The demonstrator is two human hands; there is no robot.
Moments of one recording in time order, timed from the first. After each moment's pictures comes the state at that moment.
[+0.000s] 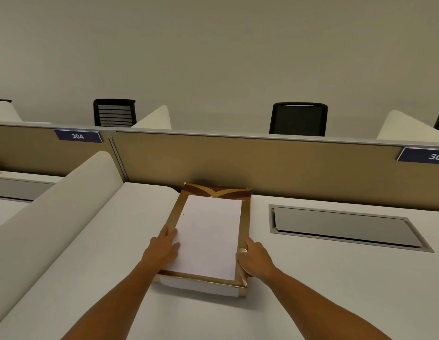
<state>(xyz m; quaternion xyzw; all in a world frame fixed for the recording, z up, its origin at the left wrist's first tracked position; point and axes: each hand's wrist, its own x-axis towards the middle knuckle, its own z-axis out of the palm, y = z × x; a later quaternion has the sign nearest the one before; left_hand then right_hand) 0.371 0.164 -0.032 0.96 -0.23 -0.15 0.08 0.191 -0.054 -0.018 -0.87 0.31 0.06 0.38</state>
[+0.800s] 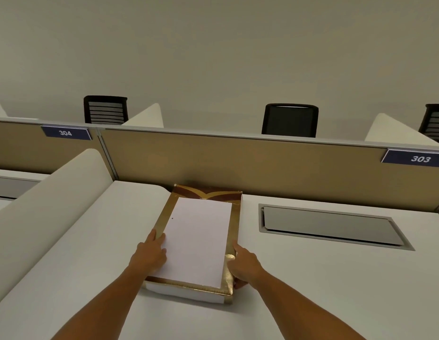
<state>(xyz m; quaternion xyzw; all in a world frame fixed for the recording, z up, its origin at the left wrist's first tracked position) 0.363 0.166 -0.048 0.96 -0.20 -0.15 0.09 0.180 -0.053 -0.022 -0.86 0.31 0.11 0.40</state>
